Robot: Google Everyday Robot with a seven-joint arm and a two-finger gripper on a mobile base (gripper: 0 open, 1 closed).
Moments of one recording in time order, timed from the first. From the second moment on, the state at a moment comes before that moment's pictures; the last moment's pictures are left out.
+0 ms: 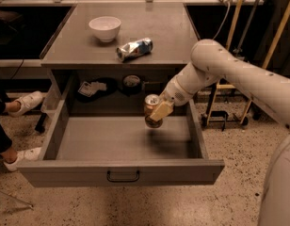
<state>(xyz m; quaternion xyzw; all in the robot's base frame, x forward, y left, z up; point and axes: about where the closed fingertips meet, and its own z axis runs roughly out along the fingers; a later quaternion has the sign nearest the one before) 0.623 -0.055 0.703 -0.59 0.75 0.23 0.20</state>
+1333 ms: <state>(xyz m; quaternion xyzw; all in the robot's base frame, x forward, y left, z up) 0.742 -0.038 0.926 -0.54 0.79 0.11 0.29</state>
